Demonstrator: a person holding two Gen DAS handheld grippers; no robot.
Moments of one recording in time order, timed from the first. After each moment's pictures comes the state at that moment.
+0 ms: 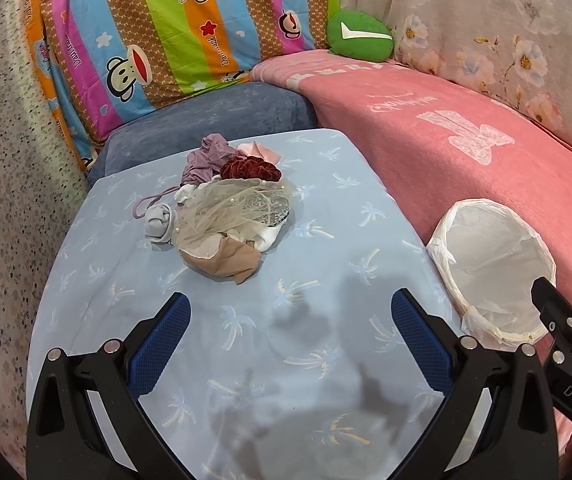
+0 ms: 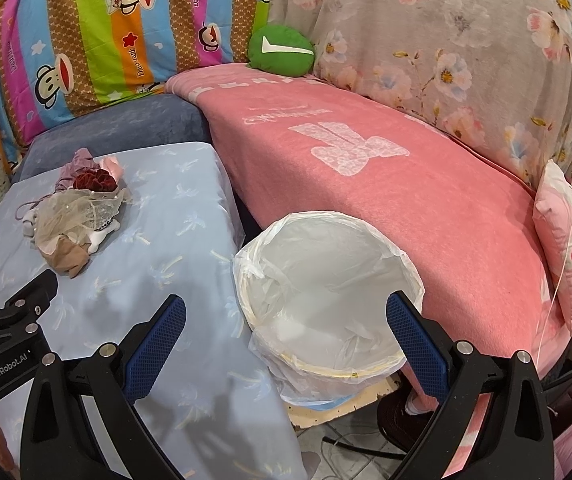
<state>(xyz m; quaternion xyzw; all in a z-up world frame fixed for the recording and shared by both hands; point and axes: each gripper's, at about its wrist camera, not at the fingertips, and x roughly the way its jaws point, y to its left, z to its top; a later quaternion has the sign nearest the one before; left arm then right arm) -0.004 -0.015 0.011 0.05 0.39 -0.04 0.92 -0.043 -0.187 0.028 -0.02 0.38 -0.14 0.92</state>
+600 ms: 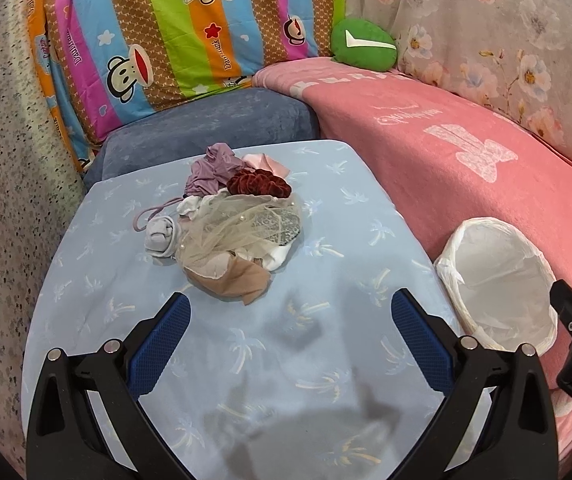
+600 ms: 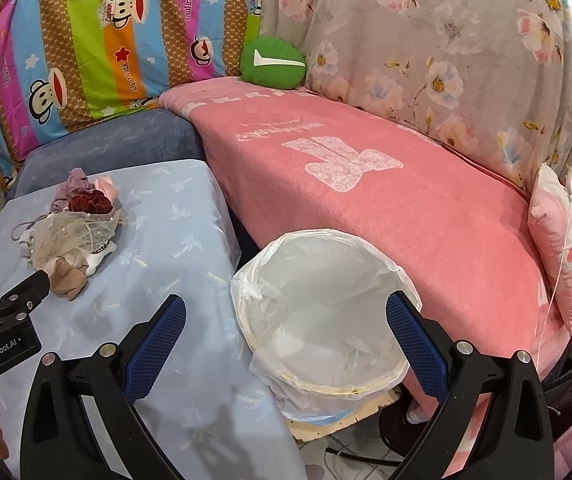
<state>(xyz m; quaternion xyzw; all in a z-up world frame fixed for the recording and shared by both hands) 0.017 0.008 0.013 0.03 0.38 -0.04 0.92 -0.033 -0.179 0.032 -0.01 0.35 -0.15 0.92</state>
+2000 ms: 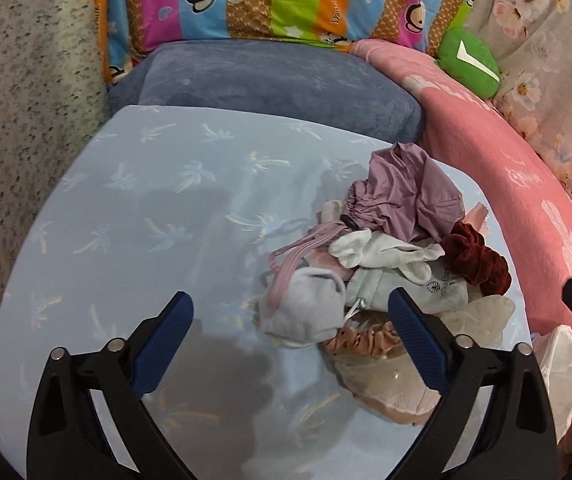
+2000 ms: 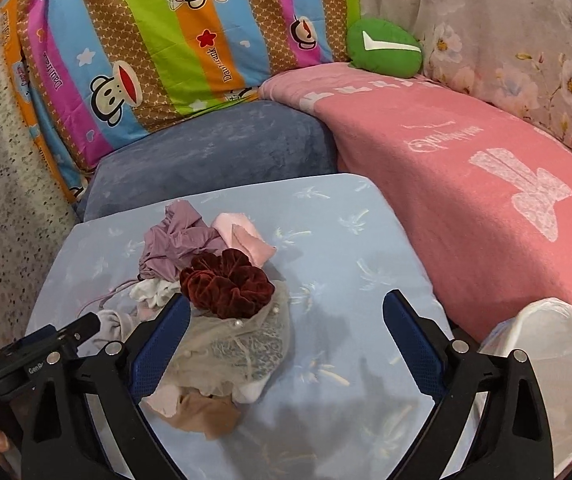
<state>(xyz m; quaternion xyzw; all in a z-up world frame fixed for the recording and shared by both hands) 0.164 0.183 -0.057 -0.12 0.45 0.00 0.89 0.183 -0.027 -0.013 0.05 0.38 0.01 0.92</state>
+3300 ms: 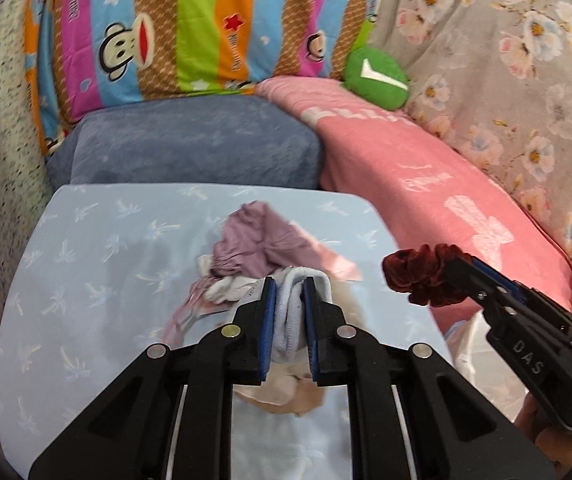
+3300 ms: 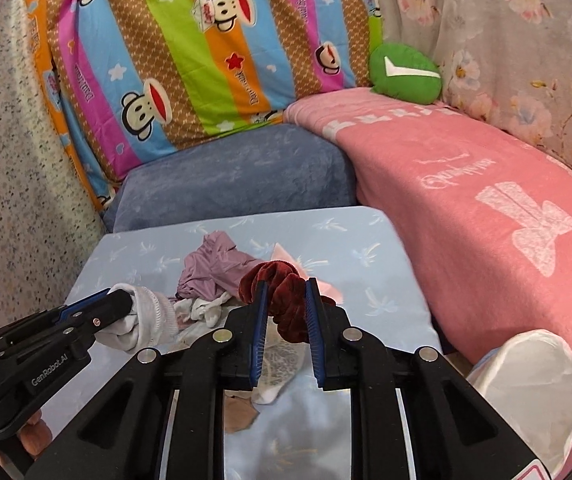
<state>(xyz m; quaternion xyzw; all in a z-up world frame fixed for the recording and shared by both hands) 0.133 0.117 0.035 -0.08 0.37 -0.12 0.92 0.138 -0.047 0.050 0.04 0.34 0.04 0.94</state>
